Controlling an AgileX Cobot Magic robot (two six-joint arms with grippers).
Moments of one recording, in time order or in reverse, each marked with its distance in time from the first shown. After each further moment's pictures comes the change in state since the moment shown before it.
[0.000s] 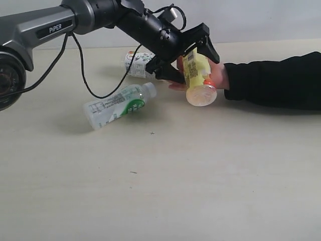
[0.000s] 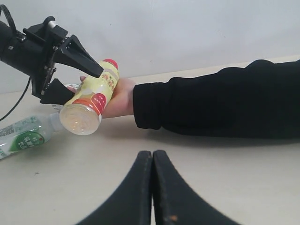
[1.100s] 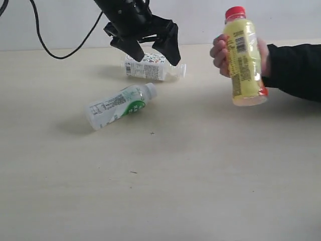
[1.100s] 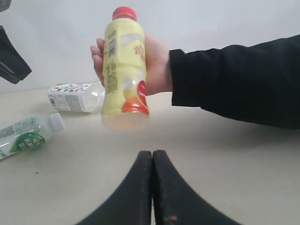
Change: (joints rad) left arm 0.027 -0.273 0.143 0.406 0.203 0.253; right arm 0.000 0.000 0.000 0.000 0.000 0.000
